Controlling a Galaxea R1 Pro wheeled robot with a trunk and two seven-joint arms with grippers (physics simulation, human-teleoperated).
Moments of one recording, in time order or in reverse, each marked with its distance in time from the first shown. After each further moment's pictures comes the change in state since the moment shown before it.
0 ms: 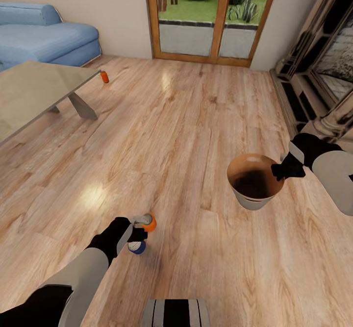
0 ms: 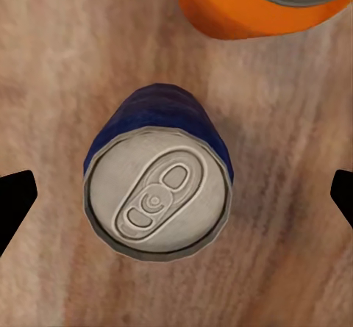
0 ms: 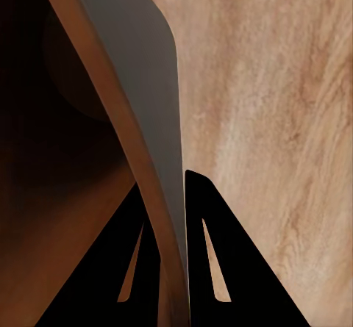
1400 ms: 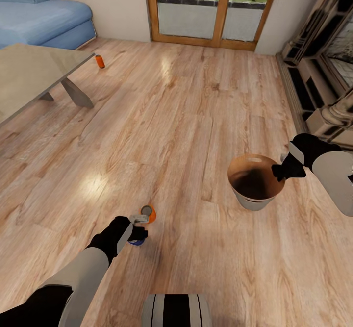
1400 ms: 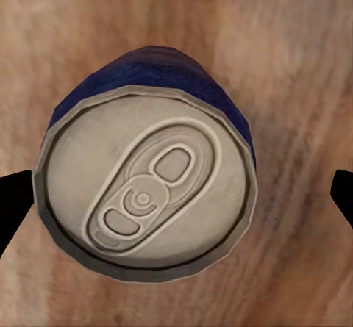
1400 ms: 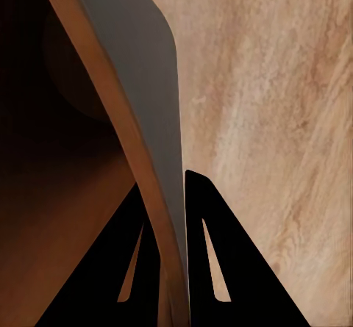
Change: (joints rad) left arm 0.000 -0.001 0.001 -0.011 0.002 -0.006 -0.001; right arm 0.002 -0.001 0.026 0.000 -0.012 0.001 0.000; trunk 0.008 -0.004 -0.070
